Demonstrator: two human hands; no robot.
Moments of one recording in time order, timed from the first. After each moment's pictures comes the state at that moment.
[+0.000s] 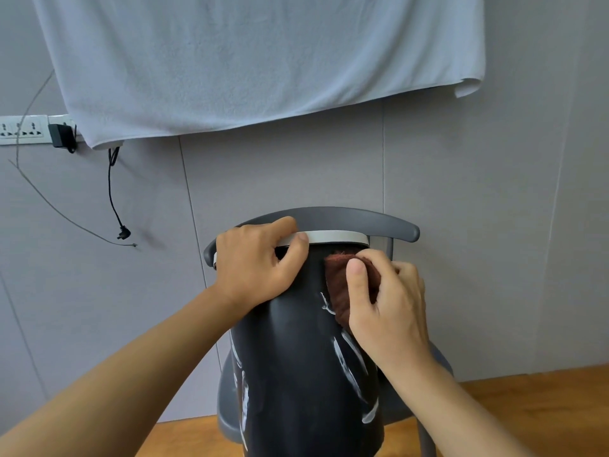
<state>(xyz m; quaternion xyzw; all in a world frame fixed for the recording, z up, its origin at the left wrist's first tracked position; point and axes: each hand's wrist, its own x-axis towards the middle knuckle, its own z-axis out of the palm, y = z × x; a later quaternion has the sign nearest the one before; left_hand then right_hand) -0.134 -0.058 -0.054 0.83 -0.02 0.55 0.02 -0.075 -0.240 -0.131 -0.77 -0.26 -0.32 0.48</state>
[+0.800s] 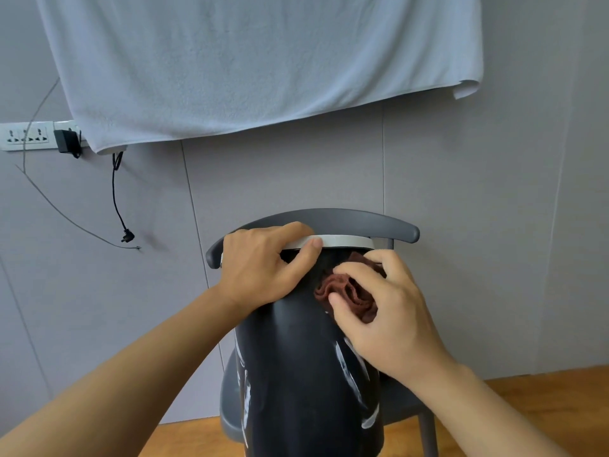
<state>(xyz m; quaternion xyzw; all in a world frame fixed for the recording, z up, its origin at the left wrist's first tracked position) -0.131 -0.060 -0.054 0.82 -0.08 0.57 0.00 -0.080 -0.259 -0.125 -0.70 -0.44 -0.37 0.42</state>
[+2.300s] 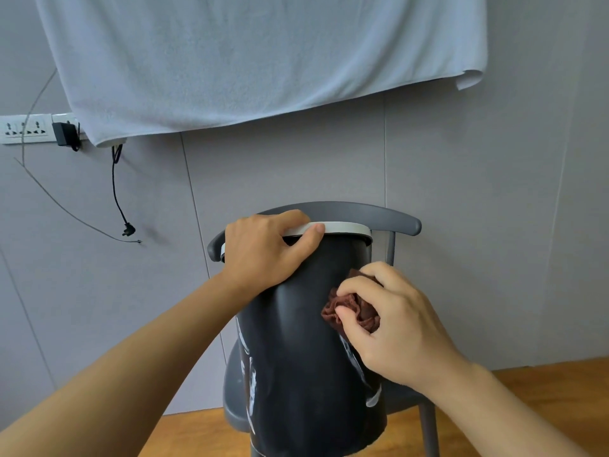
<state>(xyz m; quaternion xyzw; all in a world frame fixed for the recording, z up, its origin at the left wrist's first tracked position) -0.121 -0.057 -0.052 0.83 -0.03 0.56 0.02 -0.083 -0.270 -0.138 -0.74 -0.46 -0.33 0.36</state>
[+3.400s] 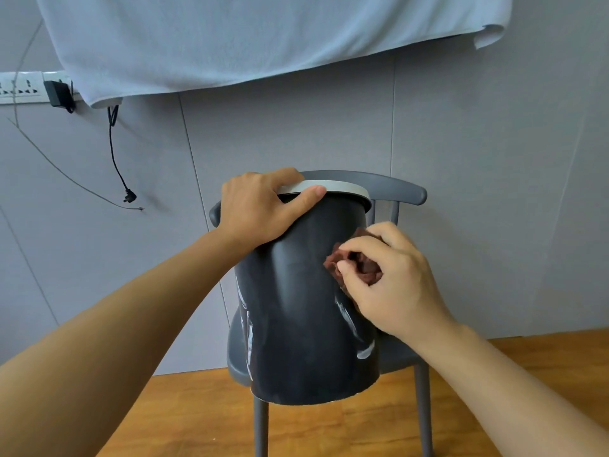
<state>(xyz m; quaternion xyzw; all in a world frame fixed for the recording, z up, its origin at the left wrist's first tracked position) -0.116 -0.039 -0.052 0.85 0.00 0.52 0.04 -0.081 -0.264 -0.142 -0.72 -0.44 -0.35 0.40</state>
